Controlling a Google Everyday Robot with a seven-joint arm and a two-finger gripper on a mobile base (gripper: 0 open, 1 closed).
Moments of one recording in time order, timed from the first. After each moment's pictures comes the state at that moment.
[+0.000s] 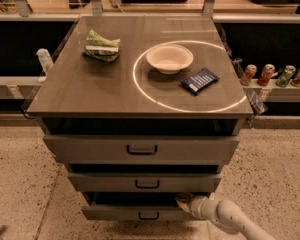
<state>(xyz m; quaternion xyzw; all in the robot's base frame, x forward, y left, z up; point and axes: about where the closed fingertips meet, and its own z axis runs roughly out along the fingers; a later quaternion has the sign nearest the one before) 0.552 -0.156 0.195 -0.33 0.81 0.24 0.42</state>
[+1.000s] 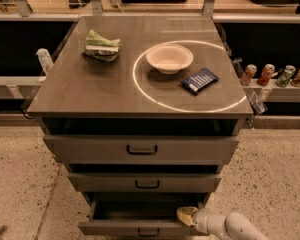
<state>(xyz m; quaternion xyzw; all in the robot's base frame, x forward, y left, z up) 0.483 -0.154 0.208 -0.22 0.83 0.35 0.37</state>
